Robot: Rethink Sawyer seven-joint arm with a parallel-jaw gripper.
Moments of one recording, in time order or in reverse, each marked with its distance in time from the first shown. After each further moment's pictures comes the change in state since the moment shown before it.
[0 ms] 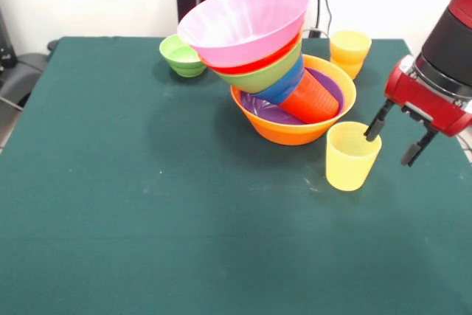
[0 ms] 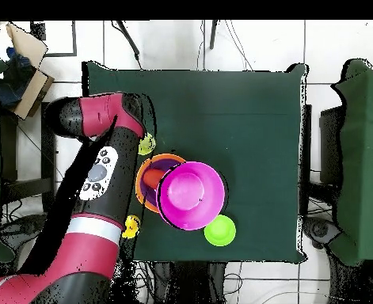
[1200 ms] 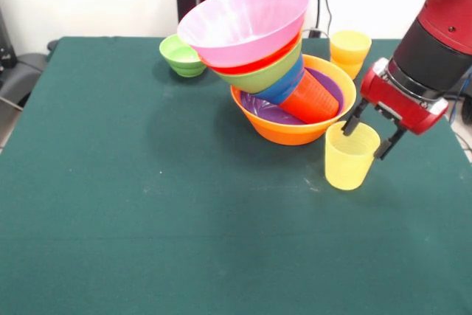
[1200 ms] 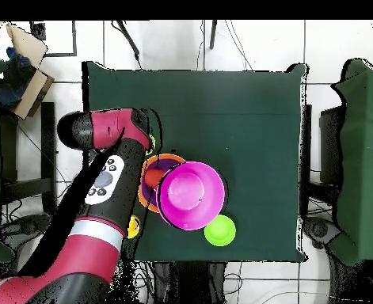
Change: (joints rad) arm 0.007 -0.002 -0.001 0.110 0.005 -0.045 0.000
